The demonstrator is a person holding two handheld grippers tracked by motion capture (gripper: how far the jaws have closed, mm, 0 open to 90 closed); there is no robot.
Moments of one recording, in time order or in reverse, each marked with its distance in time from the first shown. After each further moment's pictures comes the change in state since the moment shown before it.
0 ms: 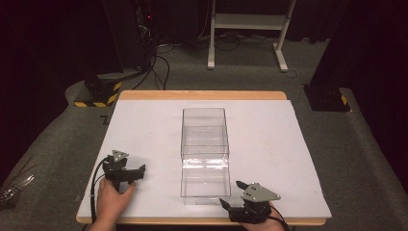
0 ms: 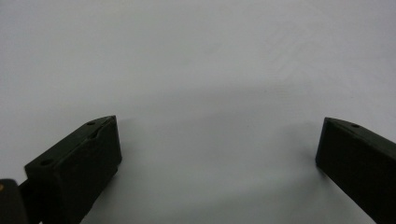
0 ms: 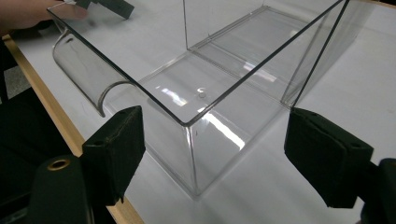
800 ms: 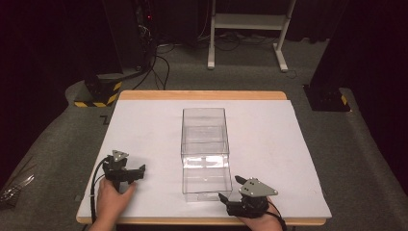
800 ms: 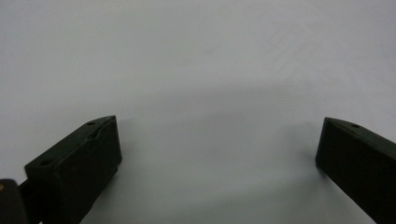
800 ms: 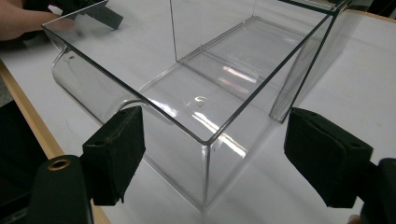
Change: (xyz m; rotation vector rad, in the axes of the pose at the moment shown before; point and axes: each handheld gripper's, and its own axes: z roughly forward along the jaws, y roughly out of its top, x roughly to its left) left arm 0.000 0.000 0.000 0.000 0.000 -0.001; right arm -0.004 0.009 0.008 -0.021 -0.030 0.004
